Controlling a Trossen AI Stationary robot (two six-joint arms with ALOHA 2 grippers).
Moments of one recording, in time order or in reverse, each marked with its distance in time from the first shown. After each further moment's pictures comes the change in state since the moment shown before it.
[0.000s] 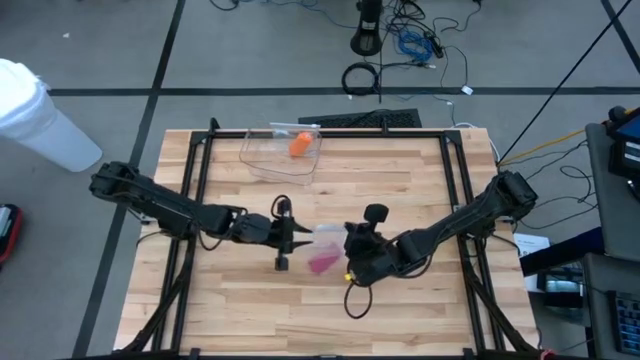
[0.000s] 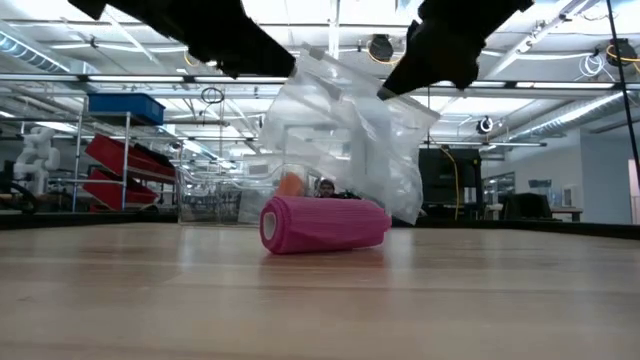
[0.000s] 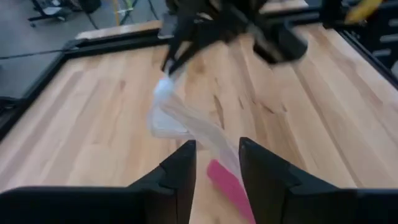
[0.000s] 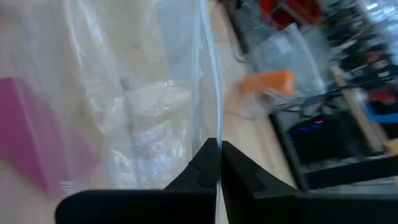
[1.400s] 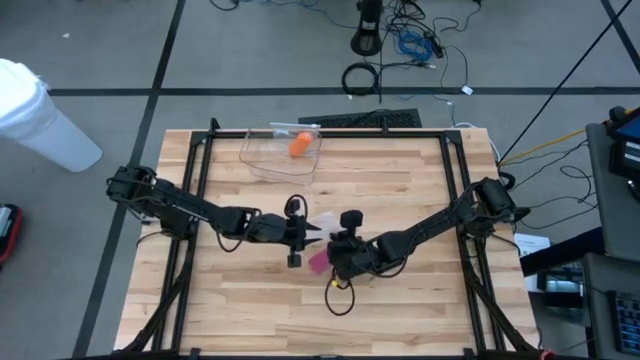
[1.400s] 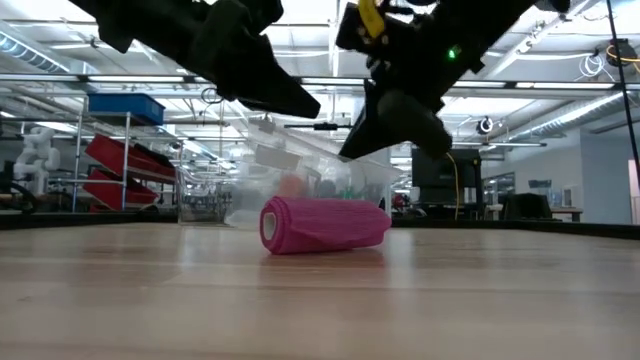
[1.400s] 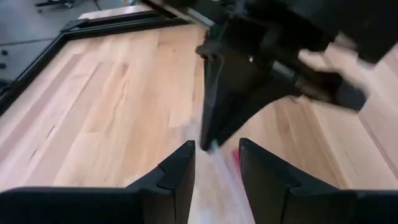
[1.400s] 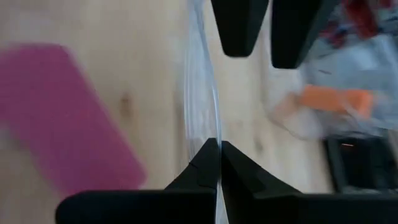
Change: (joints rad) left arm 0.061 0.163 0.009 0.121 0.010 -0.003; right arm -0.088 0.175 0.020 0.216 -0.229 -0.234
